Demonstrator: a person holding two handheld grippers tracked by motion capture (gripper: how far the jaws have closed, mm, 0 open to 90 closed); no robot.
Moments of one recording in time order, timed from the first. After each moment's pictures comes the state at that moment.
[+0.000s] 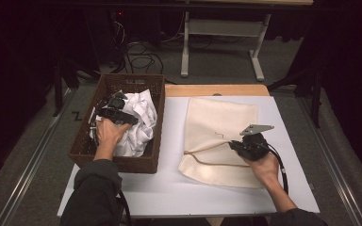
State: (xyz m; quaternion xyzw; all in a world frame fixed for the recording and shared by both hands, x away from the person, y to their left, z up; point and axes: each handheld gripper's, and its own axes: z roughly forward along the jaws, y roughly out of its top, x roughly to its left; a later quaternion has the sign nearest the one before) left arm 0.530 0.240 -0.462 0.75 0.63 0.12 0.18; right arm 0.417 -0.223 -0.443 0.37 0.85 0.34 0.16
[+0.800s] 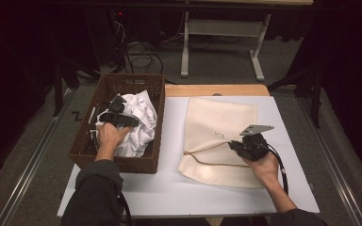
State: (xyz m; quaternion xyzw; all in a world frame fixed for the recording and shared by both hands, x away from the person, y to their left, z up) left arm 0.527 0.241 -0.477 0.73 0.65 0.10 0.20; right arm 0.417 -0.223 -0.443 0.37 0.85 0.34 0.16
